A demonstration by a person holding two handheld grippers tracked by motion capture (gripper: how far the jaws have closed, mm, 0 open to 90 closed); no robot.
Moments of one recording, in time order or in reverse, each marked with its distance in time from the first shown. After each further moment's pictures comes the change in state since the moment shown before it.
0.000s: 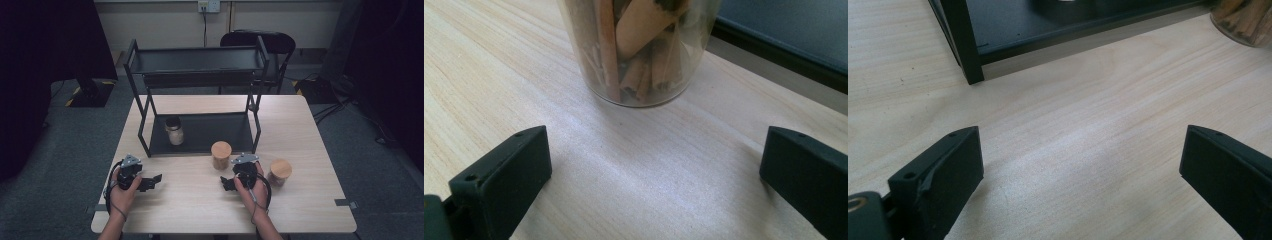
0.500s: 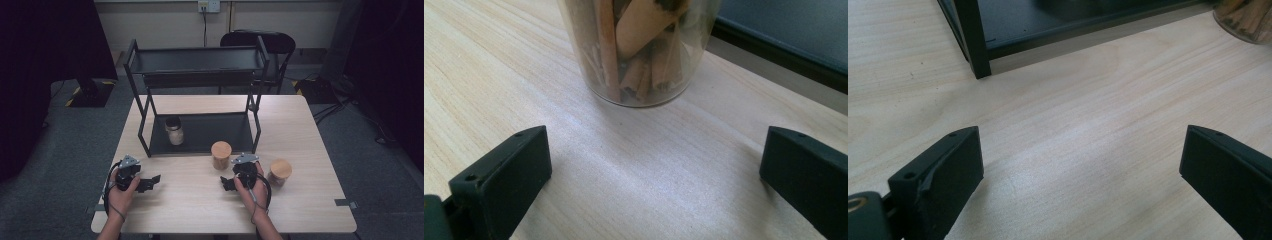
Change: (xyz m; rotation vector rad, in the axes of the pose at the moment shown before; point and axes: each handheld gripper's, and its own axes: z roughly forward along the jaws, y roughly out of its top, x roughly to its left) left arm 0.003 -0.003 -0.004 0.001 0.007 0.000; right arm 0.000 0.000 0.000 0.000 0.000 0.000
